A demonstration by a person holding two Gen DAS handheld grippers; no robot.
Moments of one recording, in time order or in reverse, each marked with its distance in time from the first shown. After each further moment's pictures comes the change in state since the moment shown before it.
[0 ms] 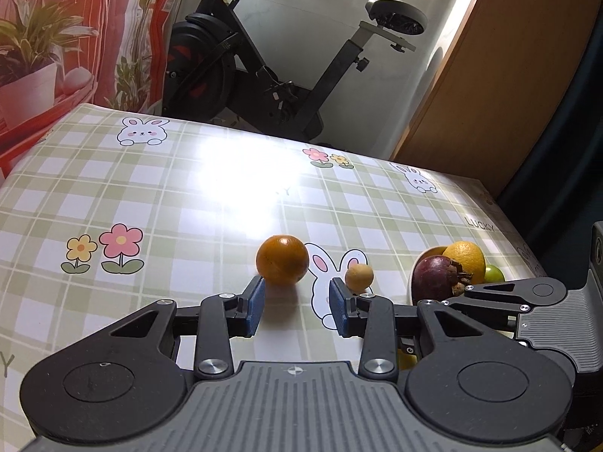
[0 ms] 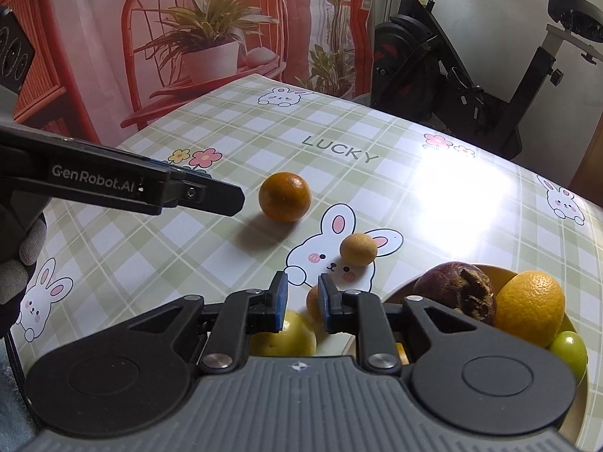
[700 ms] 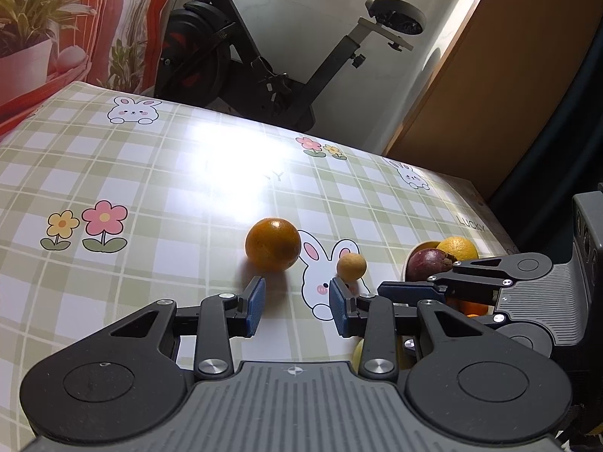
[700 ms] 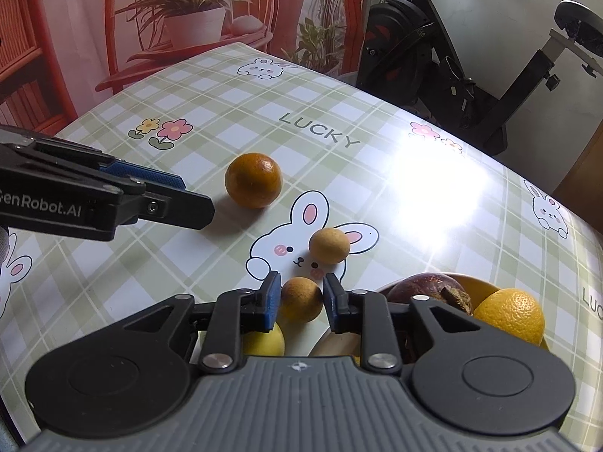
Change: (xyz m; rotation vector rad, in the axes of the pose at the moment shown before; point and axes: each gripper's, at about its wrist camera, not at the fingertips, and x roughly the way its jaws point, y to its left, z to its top) left arm 0.011 0.006 -0.011 -0.047 0.009 -0.052; right arm 0.025 -0.006 0.011 -0.060 0.105 -0.089
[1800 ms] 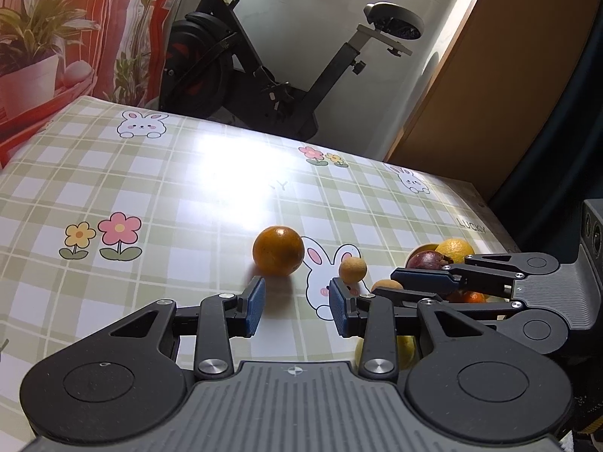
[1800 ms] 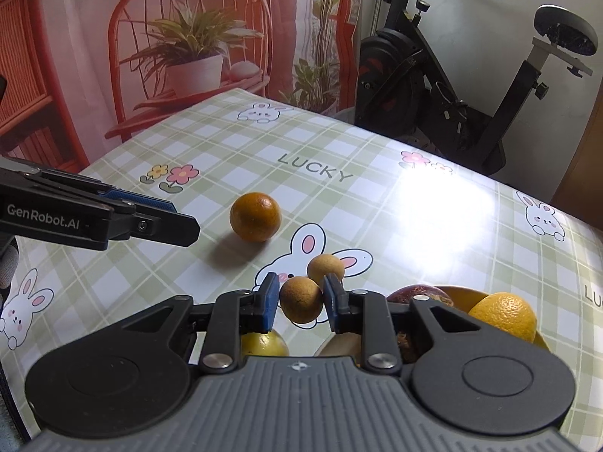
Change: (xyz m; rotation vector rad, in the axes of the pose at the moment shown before) left arm -0.014 -0.005 0.003 0.027 -0.030 0.029; right arm -0.030 -0.011 -0.010 0.078 -0.164 0.041
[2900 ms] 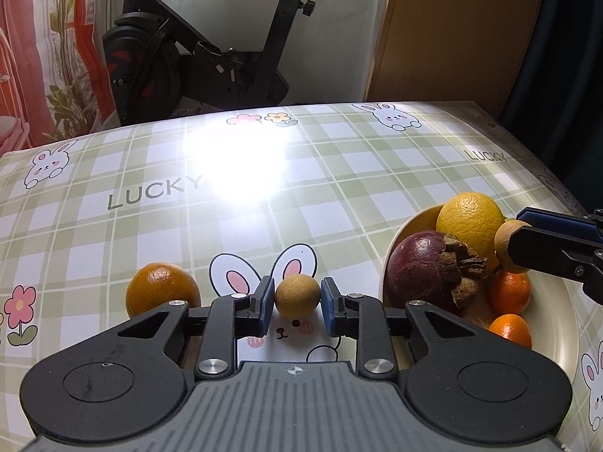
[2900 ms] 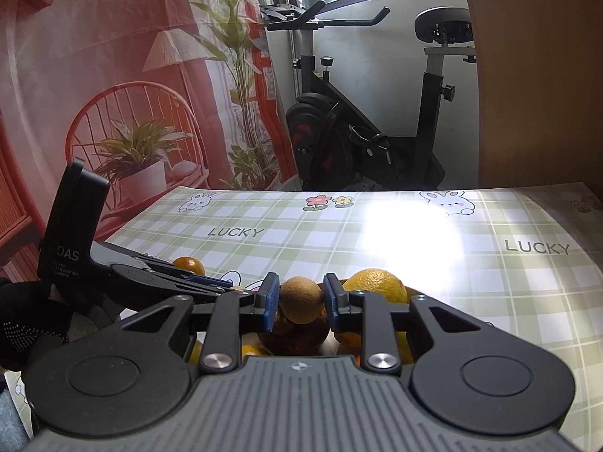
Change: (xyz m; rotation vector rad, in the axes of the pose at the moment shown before) left arm 0.105 -0.073 0.014 0.263 0.141 0.078; right arm -0.076 -0.082 -0.047 0.281 -0.249 -0.049
